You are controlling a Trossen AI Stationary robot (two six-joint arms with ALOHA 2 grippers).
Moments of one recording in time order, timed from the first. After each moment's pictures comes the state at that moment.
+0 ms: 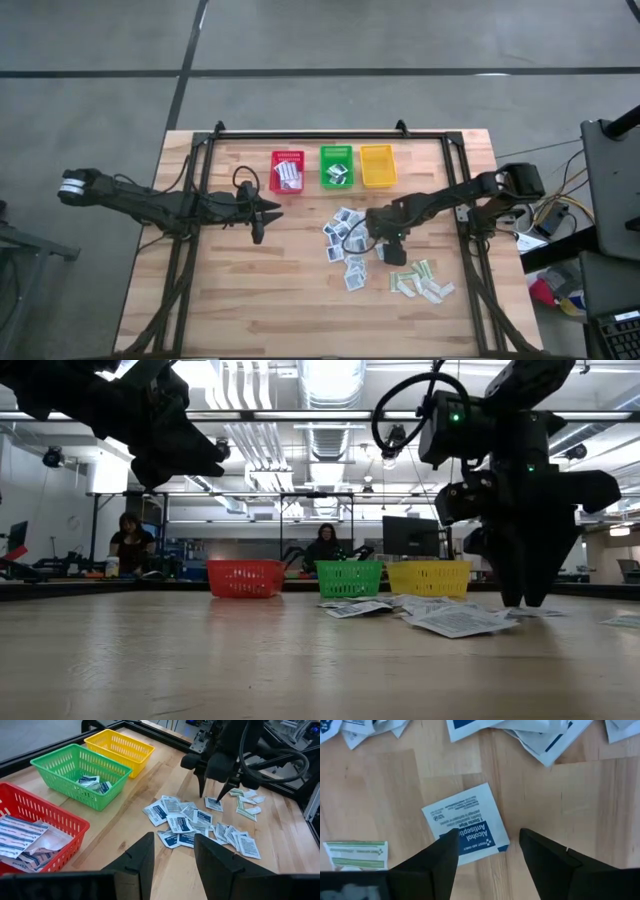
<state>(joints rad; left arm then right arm) -0.11 0.87 0.44 0.07 -0.31 -0.44 0.05 1.66 0.80 -0.59 -0.16 0.20</state>
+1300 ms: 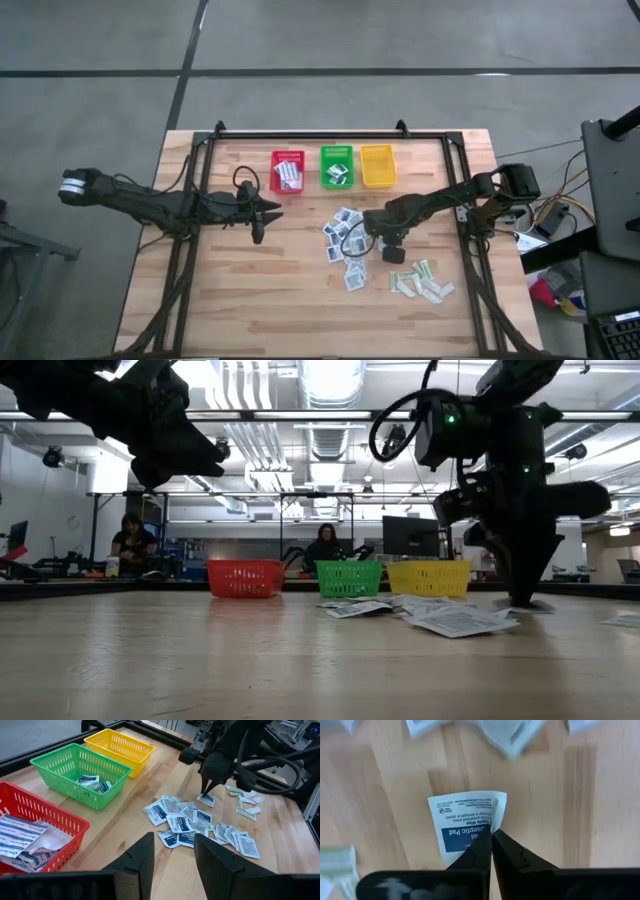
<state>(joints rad) -0.11 0.87 0.44 0.07 -0.31 -0.44 0.06 1.63 0.86 -0.72 -0.06 0.23</state>
